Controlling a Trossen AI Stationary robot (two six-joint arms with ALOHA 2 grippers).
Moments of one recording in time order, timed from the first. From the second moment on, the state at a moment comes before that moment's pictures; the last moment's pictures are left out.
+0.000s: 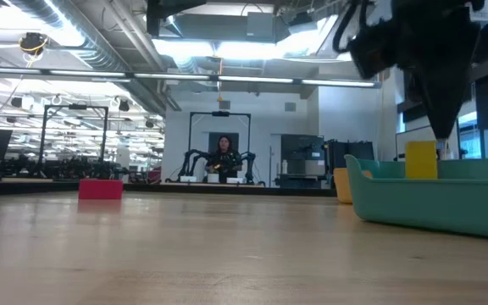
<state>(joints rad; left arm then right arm) 0.06 0.97 0.72 0.40 -0.24 -0.47 0.27 1.56 1.12 -0.96 -0.17 0.87</state>
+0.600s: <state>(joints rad) 0.06 0.97 0.72 0.37 -0.11 -0.47 0.30 1.06 0.91 -1.04 0.20 1.08</state>
